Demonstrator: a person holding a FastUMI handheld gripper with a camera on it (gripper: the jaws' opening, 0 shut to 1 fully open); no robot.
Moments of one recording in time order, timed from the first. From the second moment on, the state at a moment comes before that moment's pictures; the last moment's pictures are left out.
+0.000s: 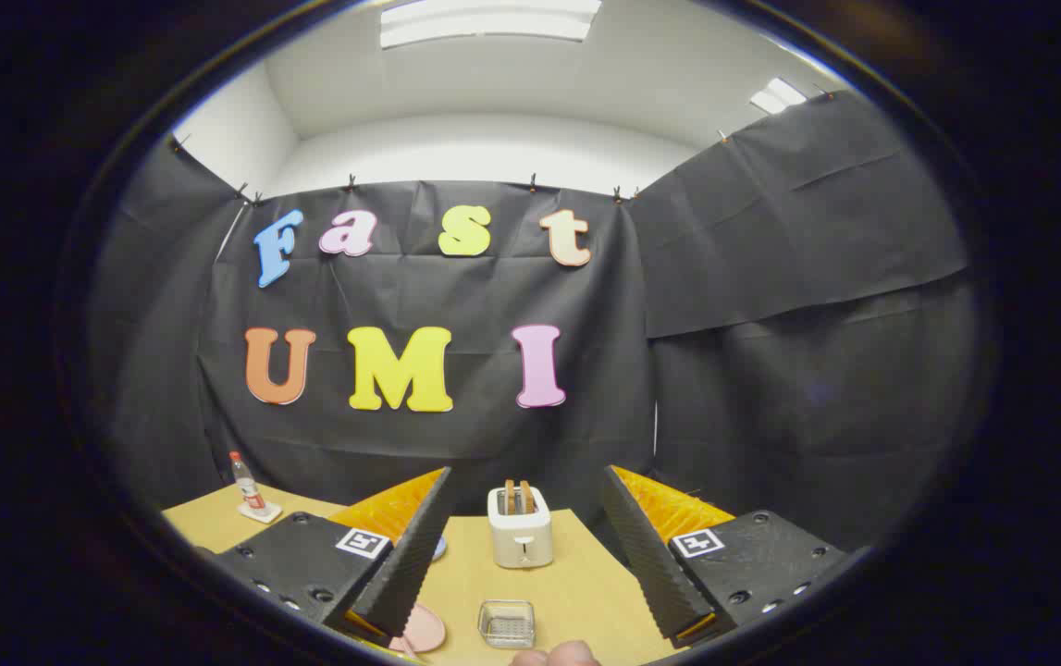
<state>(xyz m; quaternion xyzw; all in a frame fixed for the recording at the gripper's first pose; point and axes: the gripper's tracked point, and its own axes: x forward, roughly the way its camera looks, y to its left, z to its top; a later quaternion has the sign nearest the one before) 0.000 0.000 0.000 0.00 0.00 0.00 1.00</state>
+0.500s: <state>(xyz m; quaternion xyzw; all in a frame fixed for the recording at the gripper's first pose) -0.009 0.027 -0.033 -0.03 0.03 0.05 1.00</state>
